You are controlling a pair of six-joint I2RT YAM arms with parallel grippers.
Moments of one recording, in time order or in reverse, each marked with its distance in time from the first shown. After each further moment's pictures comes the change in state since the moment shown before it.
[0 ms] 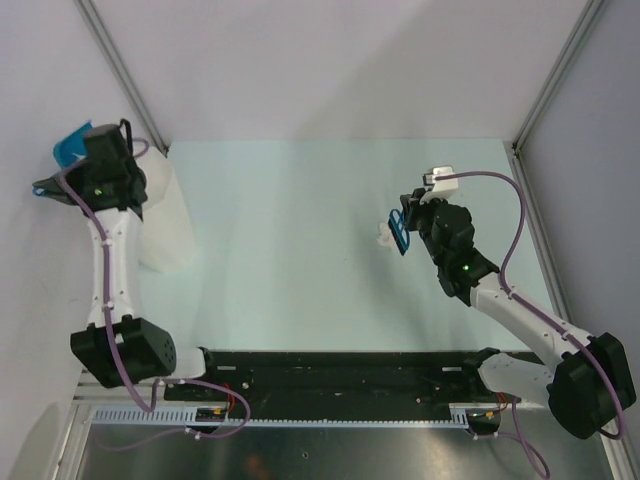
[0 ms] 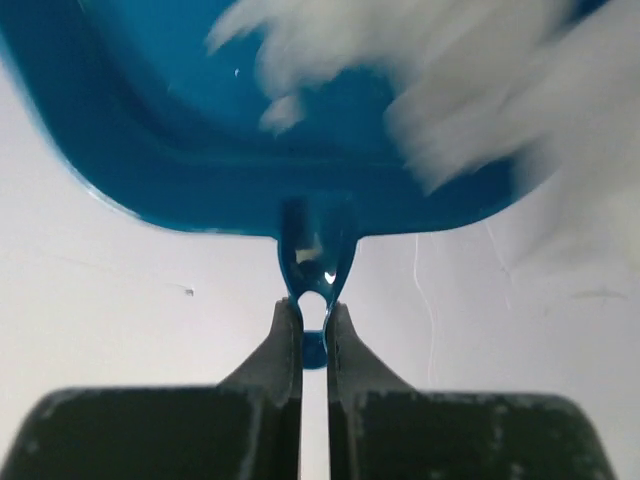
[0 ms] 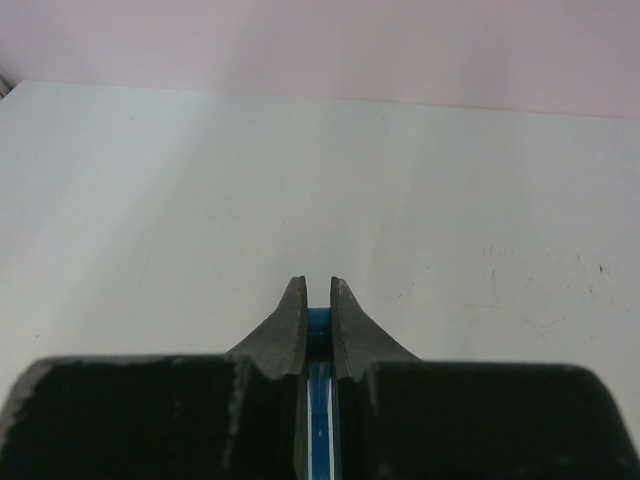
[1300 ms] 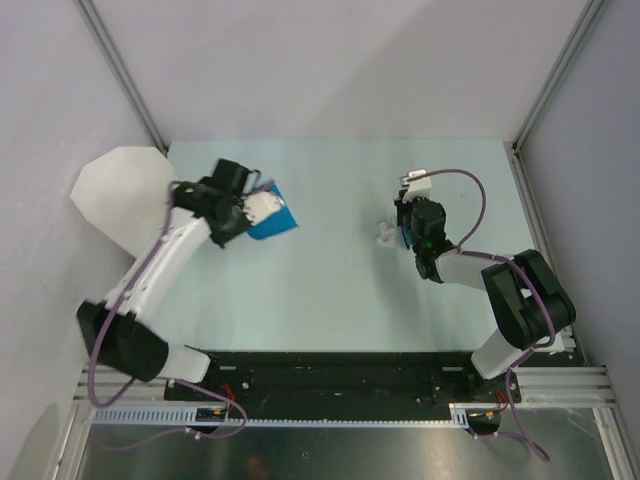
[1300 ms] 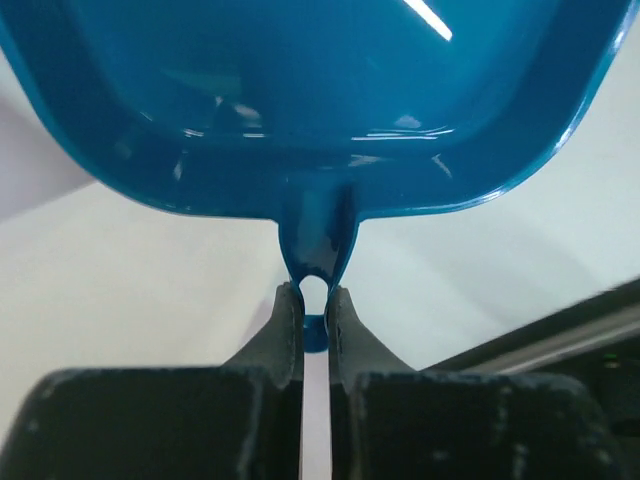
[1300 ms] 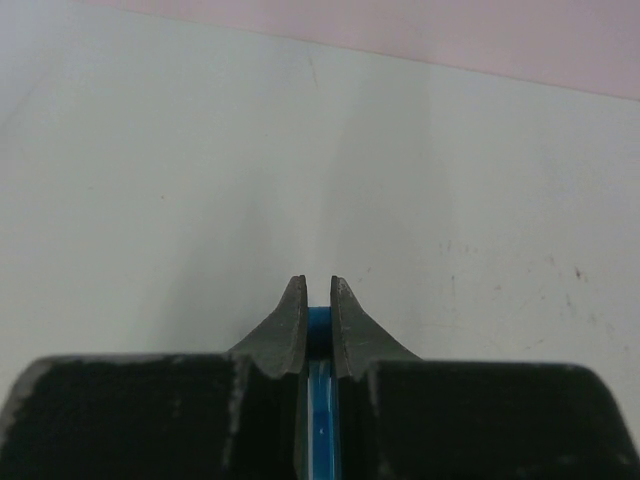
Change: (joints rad) left arm -0.583 -0.048 -0.192 -0.401 0.661 -0.588; right arm -0.097 0.509 -0.016 0.459 0.013 -0.188
